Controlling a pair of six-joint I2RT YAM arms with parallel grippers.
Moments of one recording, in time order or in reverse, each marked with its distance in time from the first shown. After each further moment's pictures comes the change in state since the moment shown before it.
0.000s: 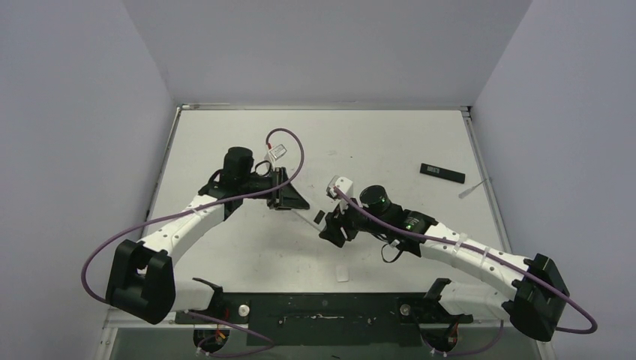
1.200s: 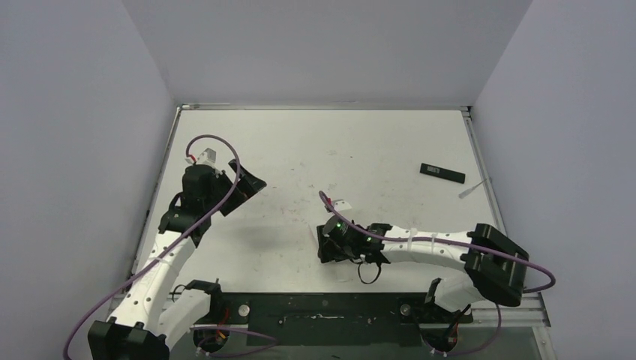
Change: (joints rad) left arm 0.195 -0.395 -0.073 -0.320 -0.783 -0.037; right arm 0.198 0.273 0.005 -0.148 0.451 0.683
